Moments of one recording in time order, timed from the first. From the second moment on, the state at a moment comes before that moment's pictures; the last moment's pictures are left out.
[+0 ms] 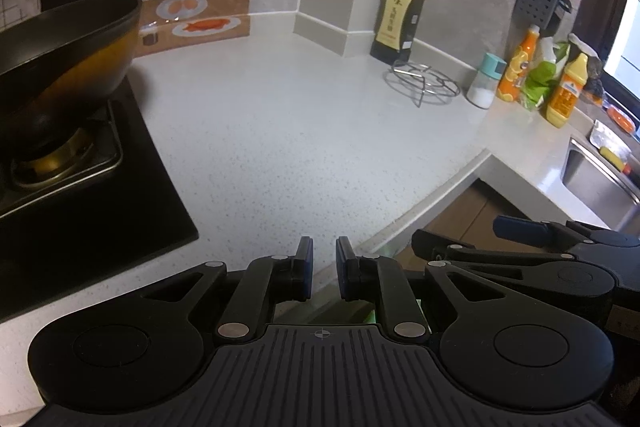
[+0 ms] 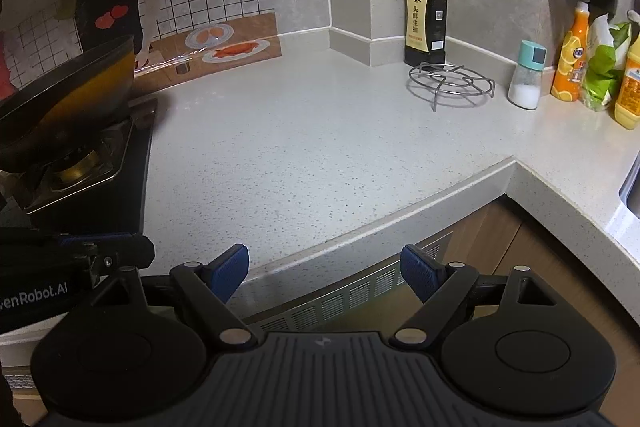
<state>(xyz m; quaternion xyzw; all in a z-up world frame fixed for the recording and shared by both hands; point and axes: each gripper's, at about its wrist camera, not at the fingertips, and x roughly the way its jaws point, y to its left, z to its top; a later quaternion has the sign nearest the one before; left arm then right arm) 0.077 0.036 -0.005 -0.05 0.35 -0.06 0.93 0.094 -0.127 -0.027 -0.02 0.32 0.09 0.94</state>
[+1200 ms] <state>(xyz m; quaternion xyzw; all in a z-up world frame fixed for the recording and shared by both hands) 0.087 0.034 -0.011 -0.05 0.36 -0.06 0.93 0.090 -0.126 -0.021 0.00 0.30 0.09 0.95</state>
